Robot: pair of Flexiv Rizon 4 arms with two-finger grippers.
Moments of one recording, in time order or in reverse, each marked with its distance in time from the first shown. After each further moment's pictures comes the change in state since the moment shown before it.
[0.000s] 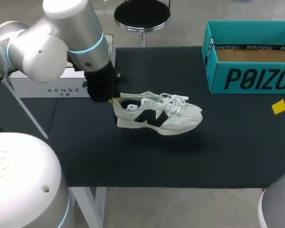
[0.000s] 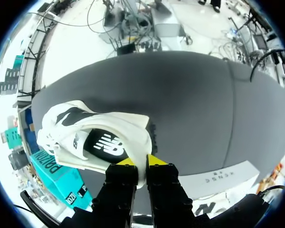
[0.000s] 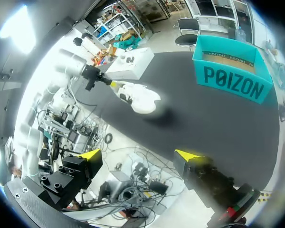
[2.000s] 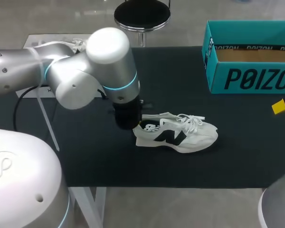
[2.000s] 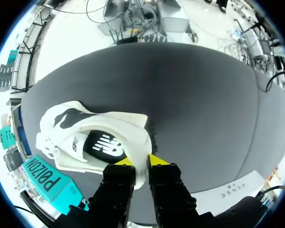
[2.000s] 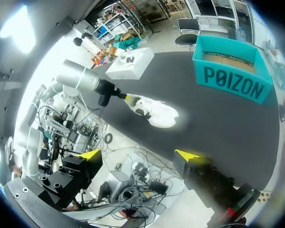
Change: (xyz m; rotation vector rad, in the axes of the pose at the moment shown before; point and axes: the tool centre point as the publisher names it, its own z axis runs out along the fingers) left arm -0.045 -0.033 0.081 -0.054 0.055 -0.023; right arm 0.000 0.000 0.000 0.000 0.000 0.000
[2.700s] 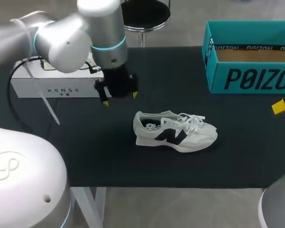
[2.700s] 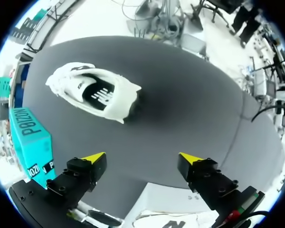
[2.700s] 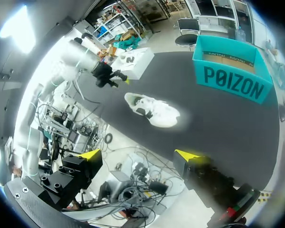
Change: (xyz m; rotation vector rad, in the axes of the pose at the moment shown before) left arm 0.056 0.073 -0.042 0.104 0.096 -0.369; right arm 0.000 0.000 0.000 0.000 0.000 0.000
